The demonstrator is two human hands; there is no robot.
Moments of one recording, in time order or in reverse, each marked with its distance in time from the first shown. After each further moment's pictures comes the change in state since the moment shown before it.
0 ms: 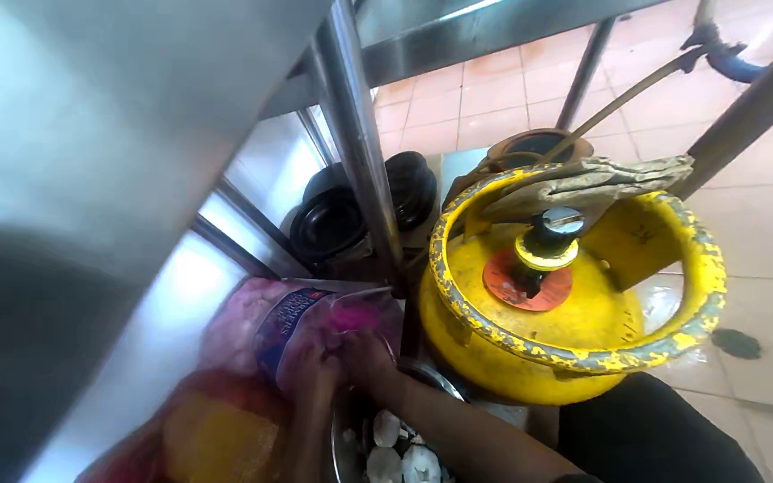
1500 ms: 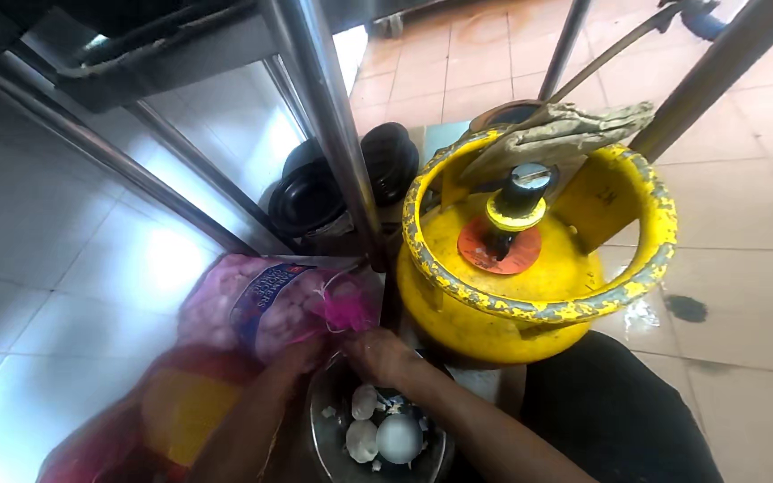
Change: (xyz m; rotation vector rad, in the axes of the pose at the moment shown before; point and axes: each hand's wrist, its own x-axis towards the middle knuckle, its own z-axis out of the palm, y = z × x) left_hand 0.060 -0.028 0.056 0.422 -0.677 0.264; right_hand -0.073 0.025 -0.001 0.209 -0.058 -0.067
